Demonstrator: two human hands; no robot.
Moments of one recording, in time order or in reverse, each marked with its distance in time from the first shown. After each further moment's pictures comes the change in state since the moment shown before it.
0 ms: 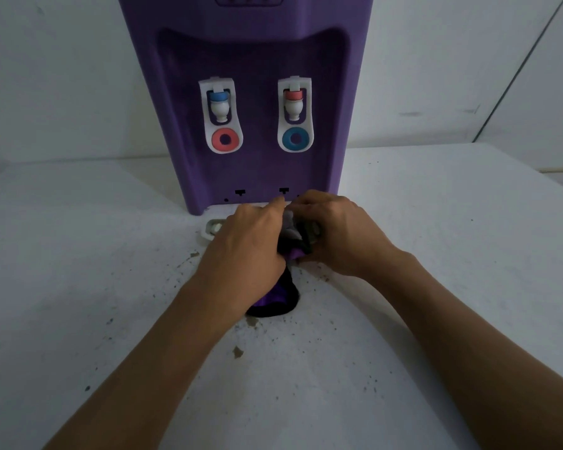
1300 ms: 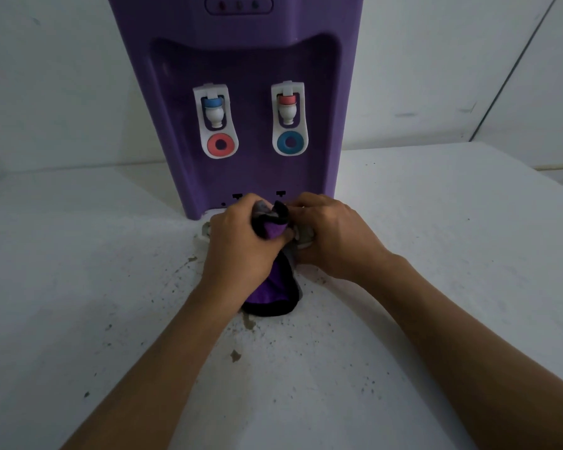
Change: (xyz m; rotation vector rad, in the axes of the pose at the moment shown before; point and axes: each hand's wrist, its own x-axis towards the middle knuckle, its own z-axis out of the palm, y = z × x) left_hand 0.006 -0.006 0.015 -0.462 0.217 -0.223; right_hand -0.001 -0.008 0.002 0.005 0.051 -0.006
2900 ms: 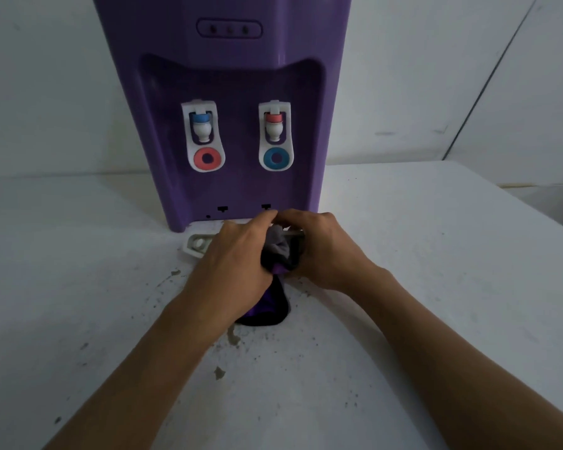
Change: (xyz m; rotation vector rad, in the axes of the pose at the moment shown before) left_hand 0.002 0.003 -0.002 0.308 -0.237 0.168; right_hand 0.001 0.005 -0.005 0.189 -0.009 0.162
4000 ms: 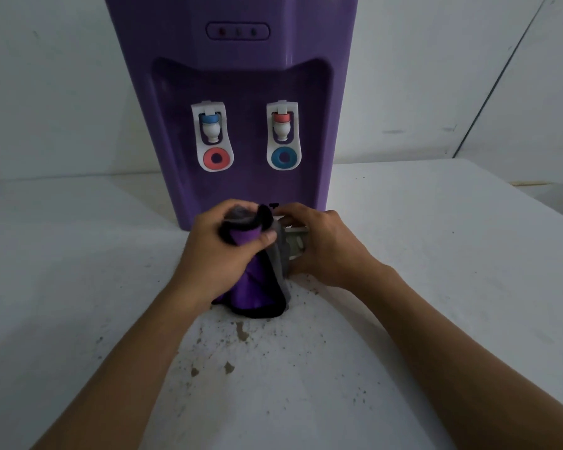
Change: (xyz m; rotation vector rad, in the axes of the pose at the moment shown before) left_hand -0.002 -0.022 -0.017 -0.640 0.159 -0.148; right_hand 0.004 0.003 0.008 0.004 -0.035 0.028
